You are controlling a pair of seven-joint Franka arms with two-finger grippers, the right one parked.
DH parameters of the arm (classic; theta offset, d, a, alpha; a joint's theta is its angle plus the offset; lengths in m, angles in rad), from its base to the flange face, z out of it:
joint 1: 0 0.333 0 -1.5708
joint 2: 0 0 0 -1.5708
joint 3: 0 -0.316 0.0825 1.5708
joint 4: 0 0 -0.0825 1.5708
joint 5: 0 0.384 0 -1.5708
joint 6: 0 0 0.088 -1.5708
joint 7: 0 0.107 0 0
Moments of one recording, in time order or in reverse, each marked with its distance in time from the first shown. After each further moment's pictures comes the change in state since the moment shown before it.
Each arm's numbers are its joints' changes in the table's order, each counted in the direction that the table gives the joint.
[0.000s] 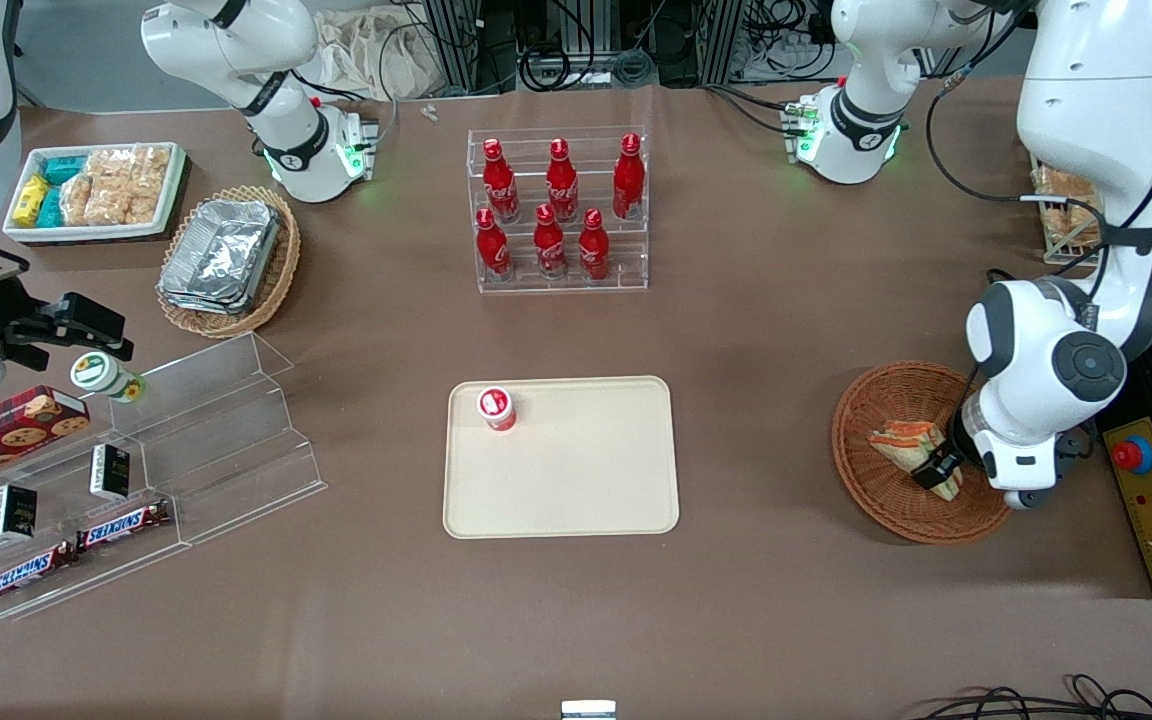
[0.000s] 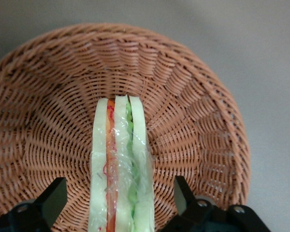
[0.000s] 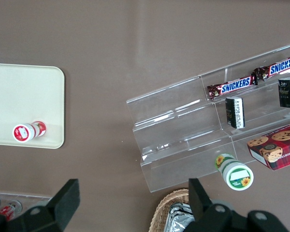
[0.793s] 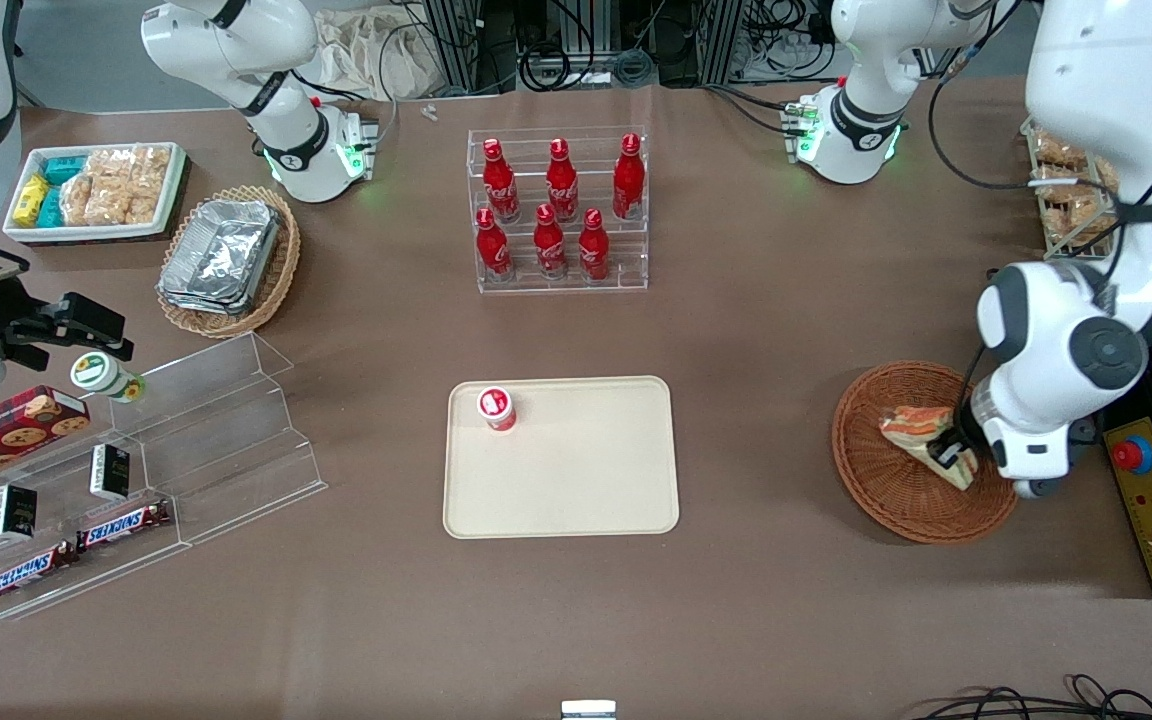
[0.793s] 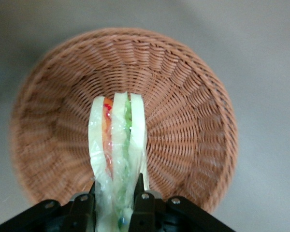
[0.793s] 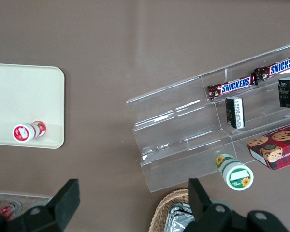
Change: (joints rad) arm -0.004 -0.138 0.009 -0.046 0.001 0.250 -0.012
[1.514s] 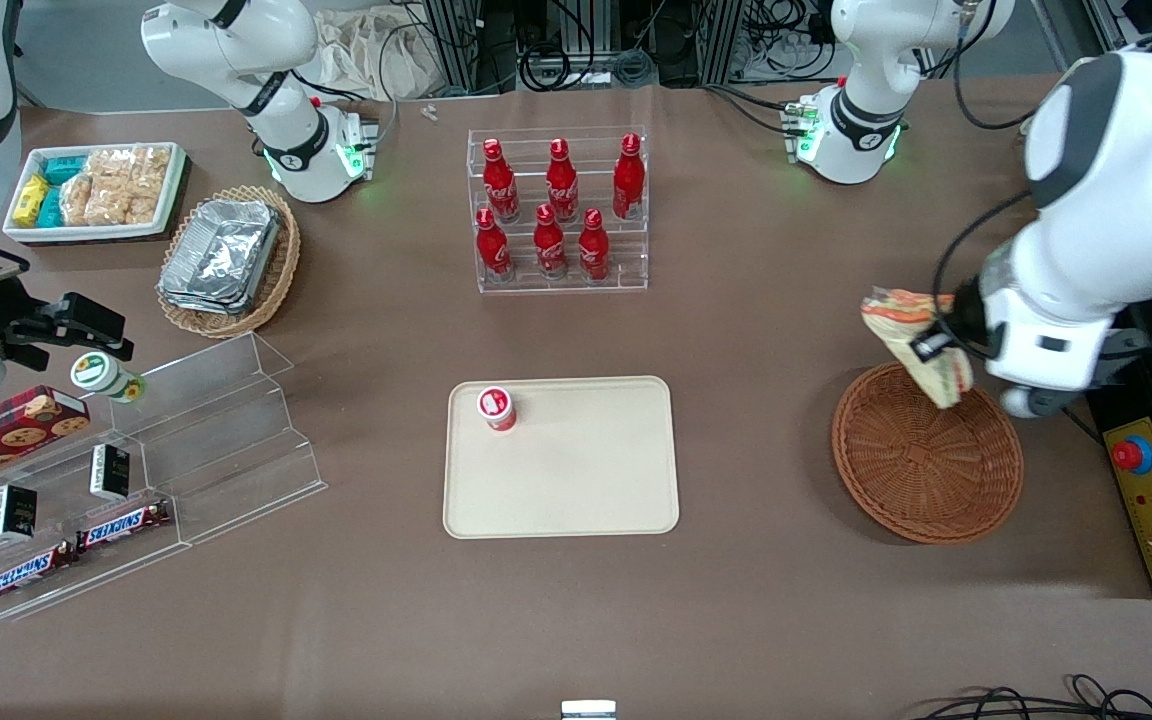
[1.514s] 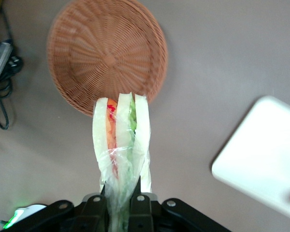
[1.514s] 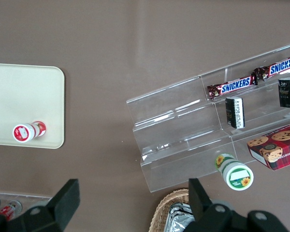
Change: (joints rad) arm -0.013 -0.112 0.249 -0.423 -0.017 0.679 0.109
